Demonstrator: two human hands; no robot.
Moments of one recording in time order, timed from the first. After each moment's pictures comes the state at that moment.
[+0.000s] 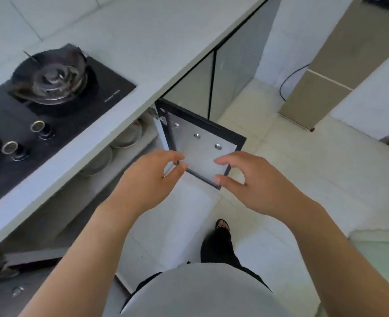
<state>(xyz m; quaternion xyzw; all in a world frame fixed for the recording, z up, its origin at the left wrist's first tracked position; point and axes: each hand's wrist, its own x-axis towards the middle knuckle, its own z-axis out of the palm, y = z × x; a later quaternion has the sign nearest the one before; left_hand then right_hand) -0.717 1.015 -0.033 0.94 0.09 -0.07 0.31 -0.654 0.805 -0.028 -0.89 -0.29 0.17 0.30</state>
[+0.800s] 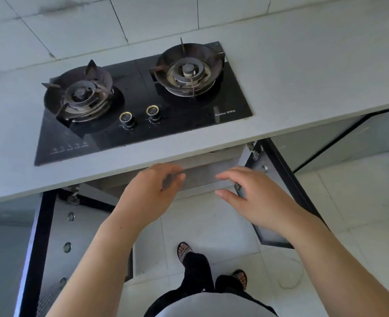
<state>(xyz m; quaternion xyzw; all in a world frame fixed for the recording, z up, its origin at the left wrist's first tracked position) -0.728 1.136 -0.040 0.85 0.43 0.03 0.31 -0.540 1.010 -0.050 -0.73 -0.58 0.29 0.22</state>
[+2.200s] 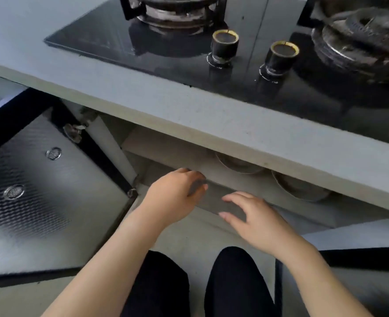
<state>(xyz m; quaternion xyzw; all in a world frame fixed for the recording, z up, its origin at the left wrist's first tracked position) -0.762 1.246 -0.356 0.76 0.59 0.08 0.24 -0.566 1.213 -0.383 -0.56 -0.76 0.31 0.11</state>
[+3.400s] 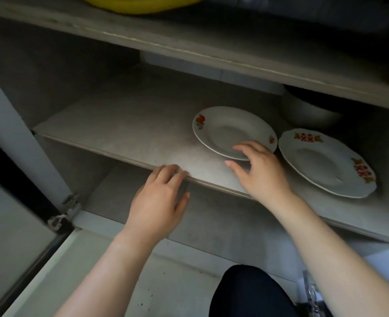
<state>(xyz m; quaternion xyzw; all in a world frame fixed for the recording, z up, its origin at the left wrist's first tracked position) -0.728 1.313 -0.637 0.79 0.57 0.21 0.09 -0.508 1.349 -0.604 -0.61 -0.75 -0.01 0.27</state>
